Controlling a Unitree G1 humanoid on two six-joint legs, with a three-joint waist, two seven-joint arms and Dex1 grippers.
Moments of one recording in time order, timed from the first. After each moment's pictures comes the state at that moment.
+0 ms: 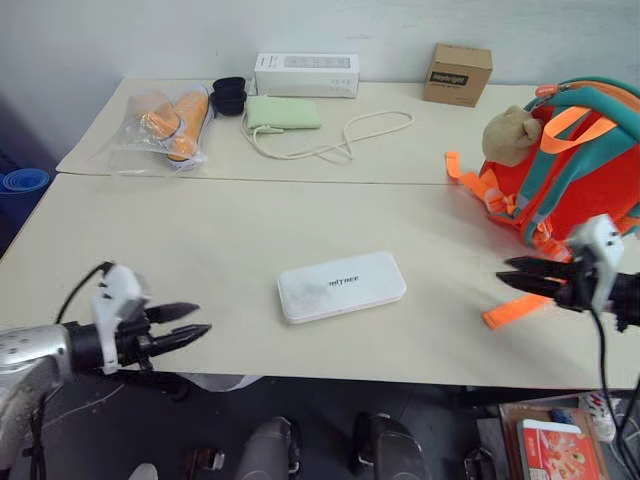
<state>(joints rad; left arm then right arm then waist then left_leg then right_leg) 0.14 0.91 0.34 -0.41 -0.56 0.63 -0.93 -0.24 -0.94 -0.23 0.03 0.46 0.49 1.10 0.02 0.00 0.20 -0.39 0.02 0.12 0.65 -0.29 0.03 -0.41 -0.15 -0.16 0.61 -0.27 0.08</state>
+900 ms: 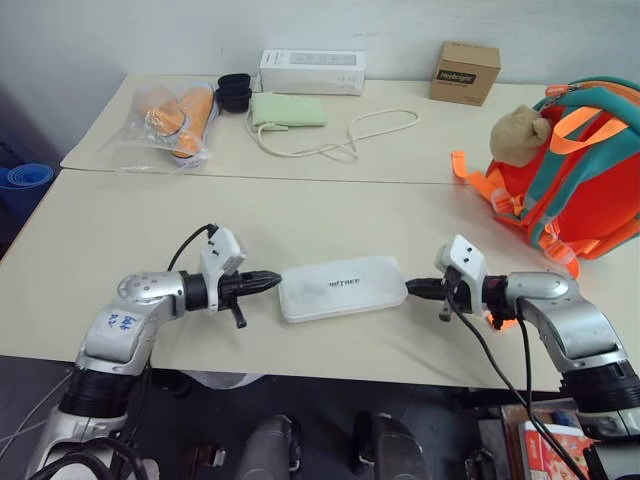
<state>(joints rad) -0.41 0.62 -0.04 -0.08 -0.39 0.58 -0.87 -0.34 -0.74 0.07 -0.11 0.30 0.55 1.02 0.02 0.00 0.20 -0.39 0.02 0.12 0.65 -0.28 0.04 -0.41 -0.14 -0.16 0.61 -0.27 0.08</state>
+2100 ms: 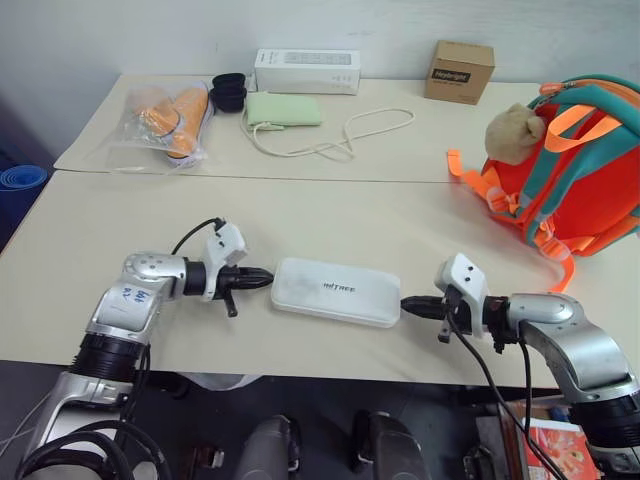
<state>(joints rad) -0.54 0.71 -0.06 0.16 -0.30 0.61 -1.04 -0.24 -0.75 0.04 -0.21 0.33 0.57 0.97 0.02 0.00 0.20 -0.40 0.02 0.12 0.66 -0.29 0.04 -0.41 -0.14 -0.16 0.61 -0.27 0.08</state>
